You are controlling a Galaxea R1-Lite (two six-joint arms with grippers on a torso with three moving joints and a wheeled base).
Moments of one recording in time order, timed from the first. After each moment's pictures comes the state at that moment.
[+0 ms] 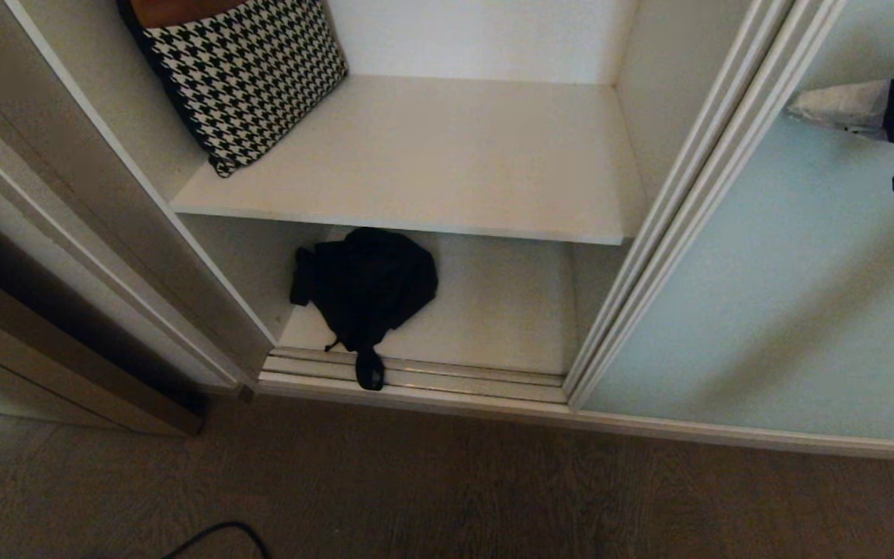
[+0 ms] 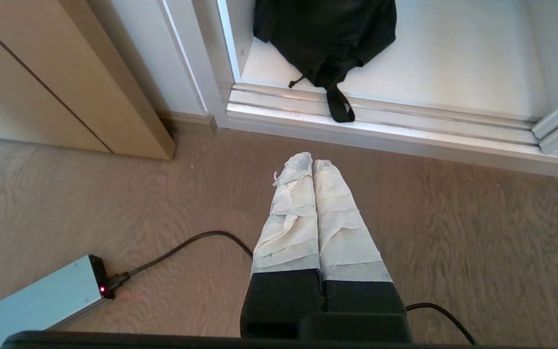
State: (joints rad) left arm 0.02 0.00 0.00 0.00 0.00 0.00; right arm 0.14 1.38 -1.40 -0.01 0.29 0.54
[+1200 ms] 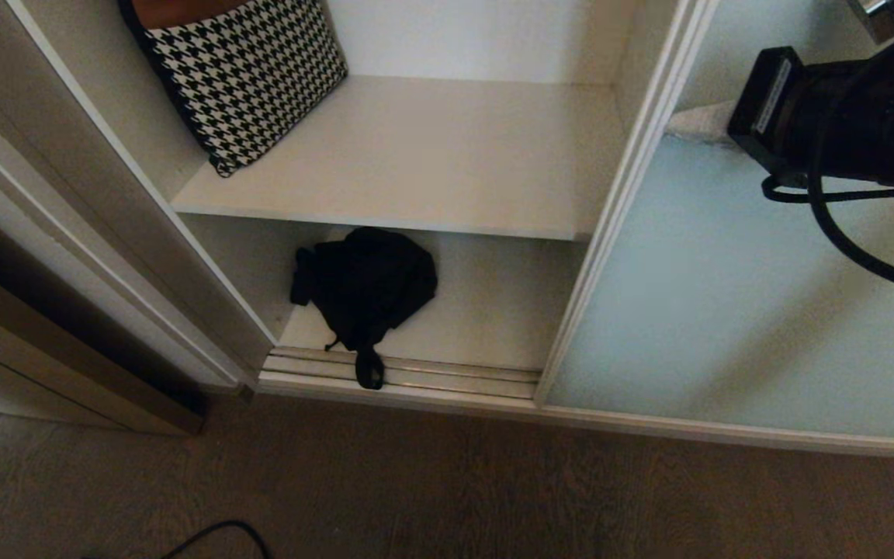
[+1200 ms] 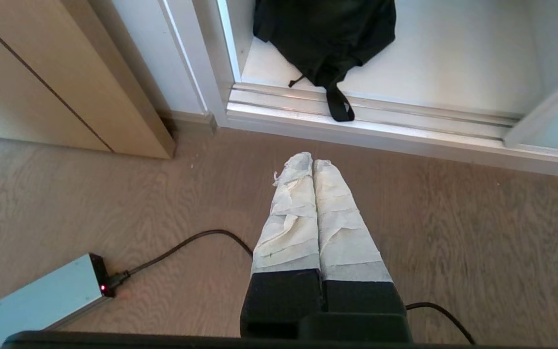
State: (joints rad) left arm 0.02 0.00 0.00 0.00 0.00 0.00; right arm 0.42 1.54 -1.50 -0.01 0.07 0.46
